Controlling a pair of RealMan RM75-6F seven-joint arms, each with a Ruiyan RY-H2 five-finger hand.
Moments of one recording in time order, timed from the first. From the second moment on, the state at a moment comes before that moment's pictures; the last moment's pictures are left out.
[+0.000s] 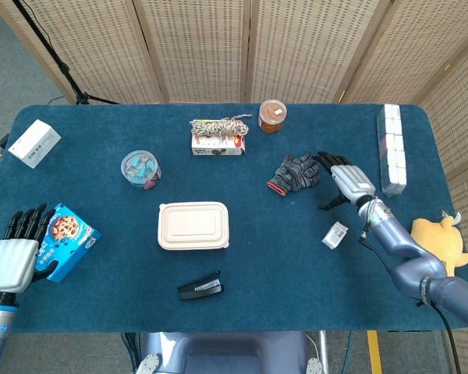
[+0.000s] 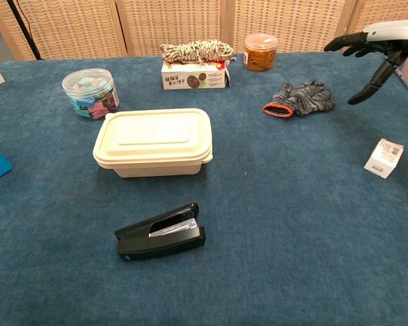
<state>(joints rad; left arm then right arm) -0.16 -1.18 -0.06 -1.65 1.43 1.38 0.24 0.81 -1.38 0.23 -1.06 -1.34 0.58 0.48</state>
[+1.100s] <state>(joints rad) -0.18 -1.19 -0.06 -1.64 1.39 1.37 0.26 1.05 -1.73 0.37 -0.58 -1.06 0.21 0.54</state>
